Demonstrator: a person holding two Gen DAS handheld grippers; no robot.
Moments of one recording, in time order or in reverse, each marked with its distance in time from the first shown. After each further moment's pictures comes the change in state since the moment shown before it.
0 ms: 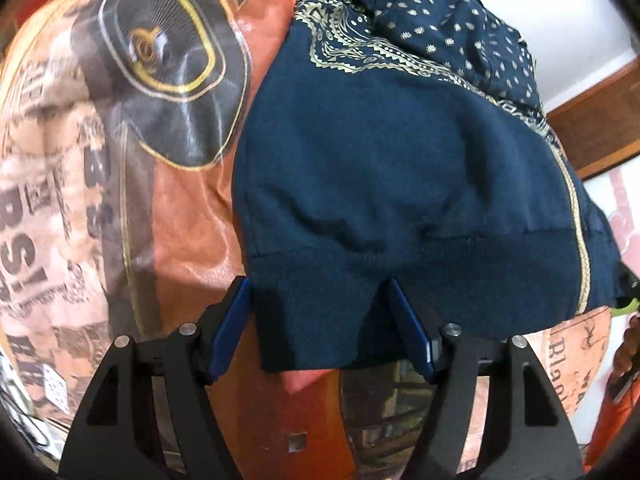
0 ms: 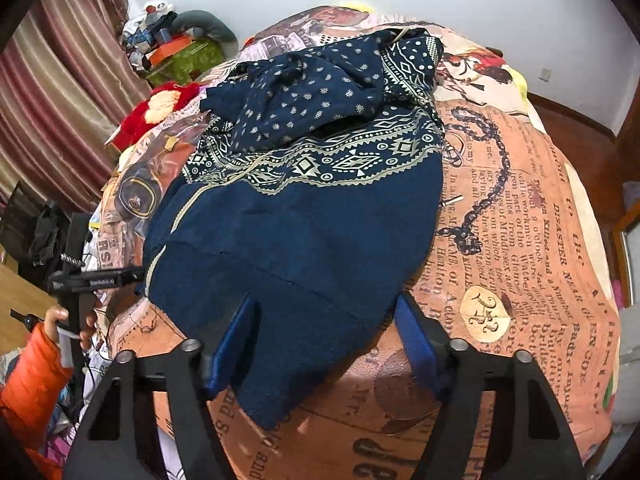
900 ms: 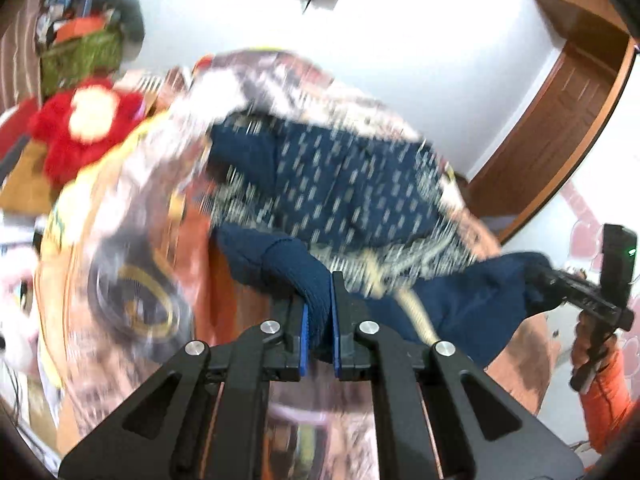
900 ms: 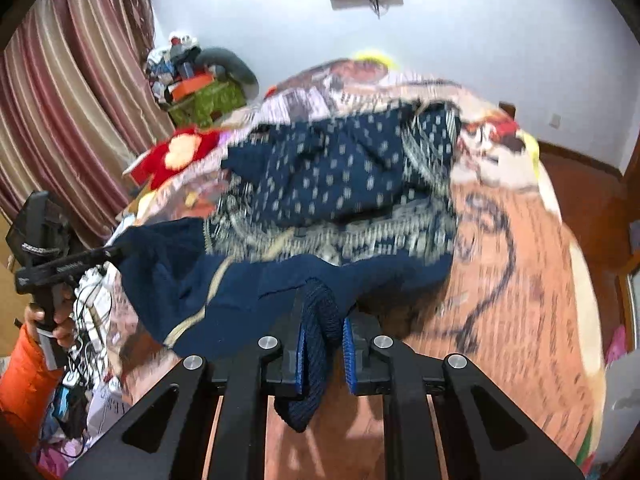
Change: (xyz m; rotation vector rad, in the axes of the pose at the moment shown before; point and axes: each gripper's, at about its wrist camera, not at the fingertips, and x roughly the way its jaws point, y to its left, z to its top) left arm -0.132 -0.089 0.088 0.226 -0.394 -0.085; right arm -0.027 0.009 0.072 -0.064 -0.201 0.037
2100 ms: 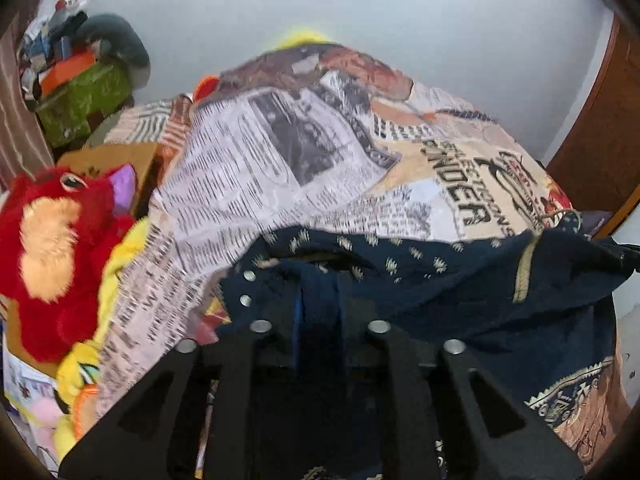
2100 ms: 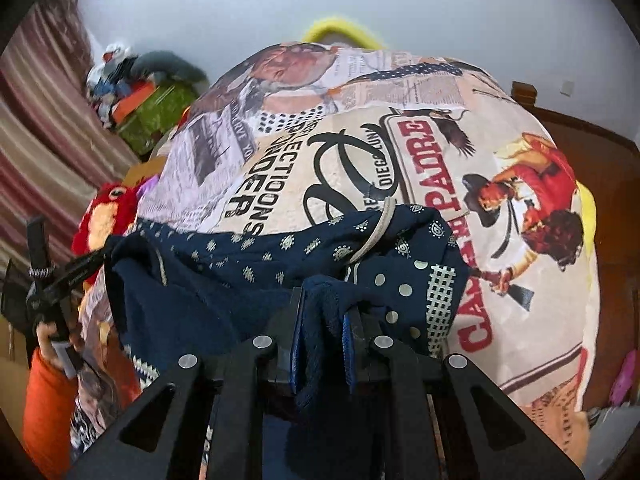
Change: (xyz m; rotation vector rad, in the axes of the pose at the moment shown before) left arm 0.228 0.063 0.206 0.105 0.069 0.276; right arm 0.217 -0.144 0.218 0.103 0.186 0.005
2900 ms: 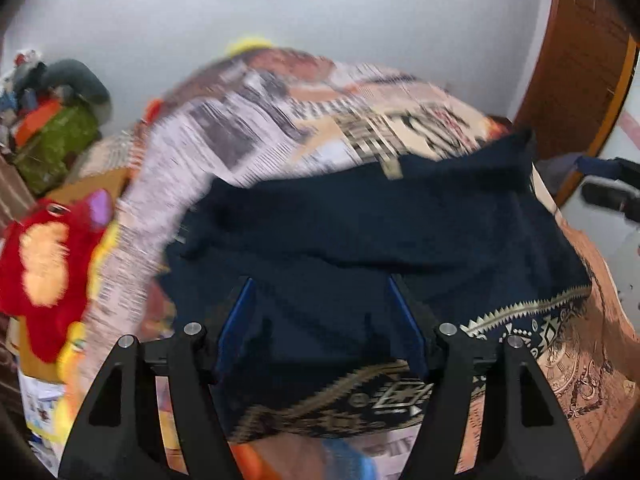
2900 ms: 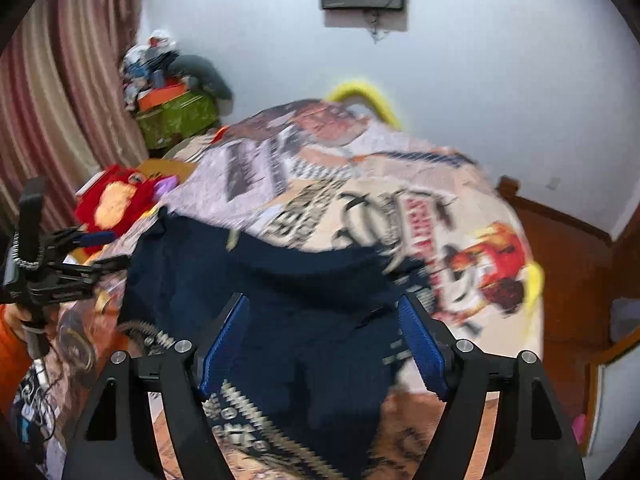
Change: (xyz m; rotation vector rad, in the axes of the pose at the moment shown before) left arm -0.028 -0.085 -0.053 0.194 0.051 -0.075; right arm -0.063 0.074 -0.046 -0.221 -0.182 -0.083
